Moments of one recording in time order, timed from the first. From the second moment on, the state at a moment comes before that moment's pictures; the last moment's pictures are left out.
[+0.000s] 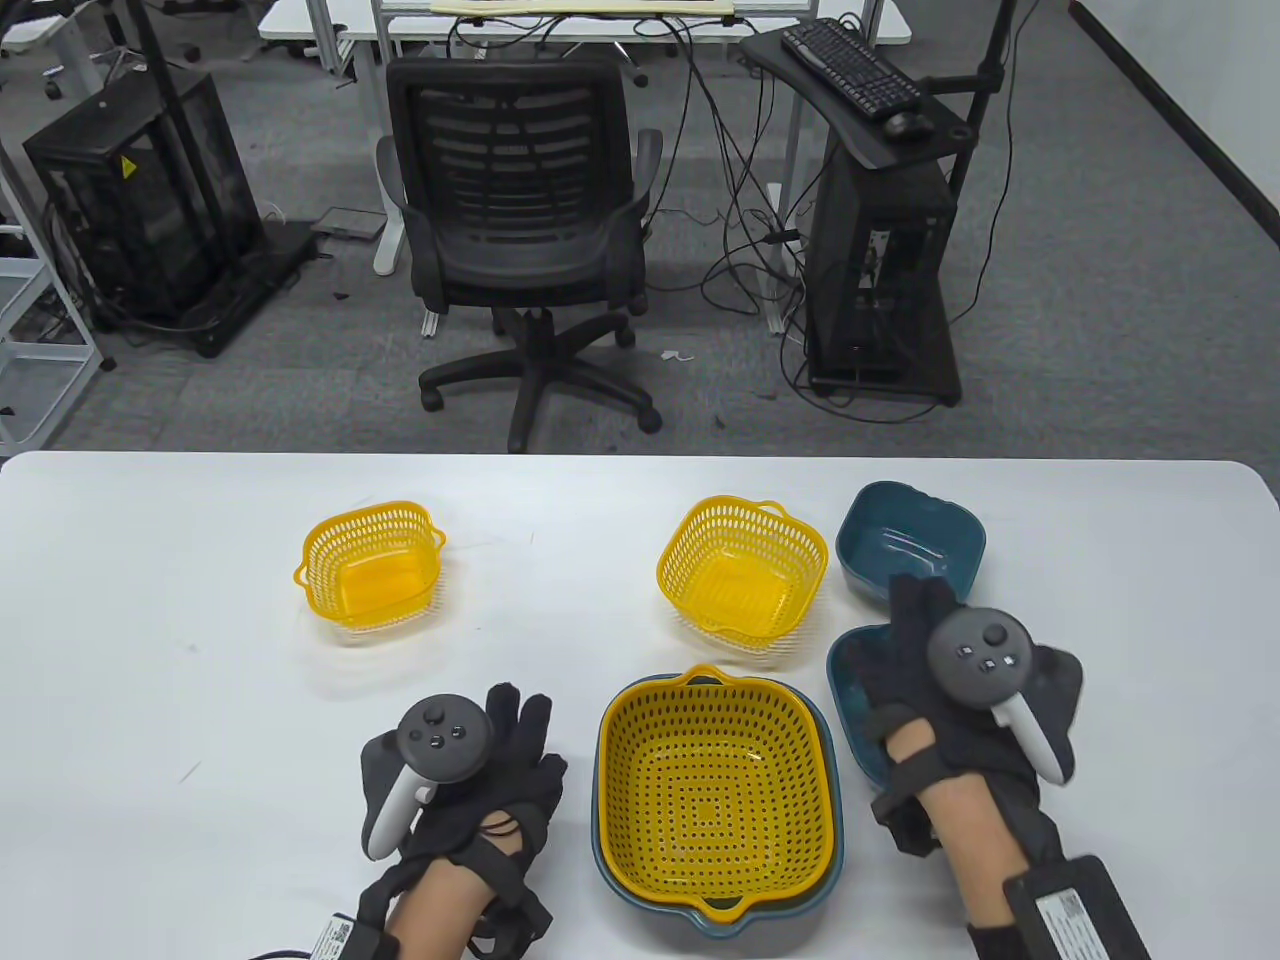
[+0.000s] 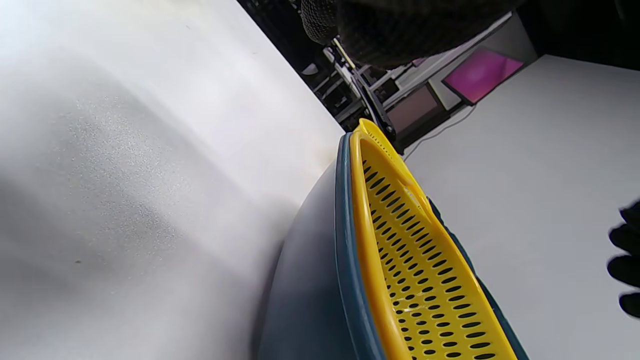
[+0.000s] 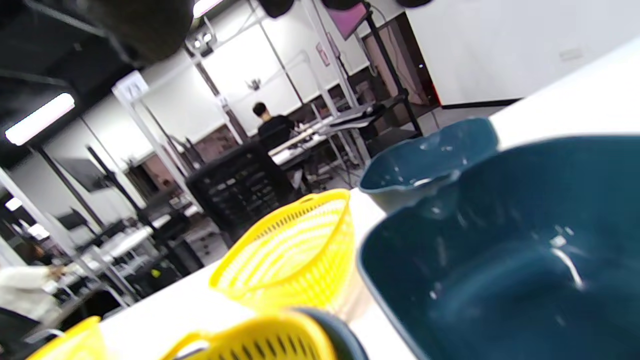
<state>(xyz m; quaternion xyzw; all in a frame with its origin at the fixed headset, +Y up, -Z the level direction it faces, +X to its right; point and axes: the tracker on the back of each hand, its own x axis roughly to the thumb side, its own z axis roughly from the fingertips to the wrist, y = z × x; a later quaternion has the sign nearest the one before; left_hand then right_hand) -0.183 -0.706 -0.335 -0.16 -0.05 0.40 0.90 0.201 -0.600 -0.379 -0.05 -0.03 0.96 0.26</state>
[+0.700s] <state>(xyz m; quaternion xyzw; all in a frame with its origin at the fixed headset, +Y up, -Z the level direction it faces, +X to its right) -0.196 -0.708 -0.339 -0.17 -0.03 0.42 0.89 0.140 -0.683 -0.523 -0.25 0.10 0.96 0.03</state>
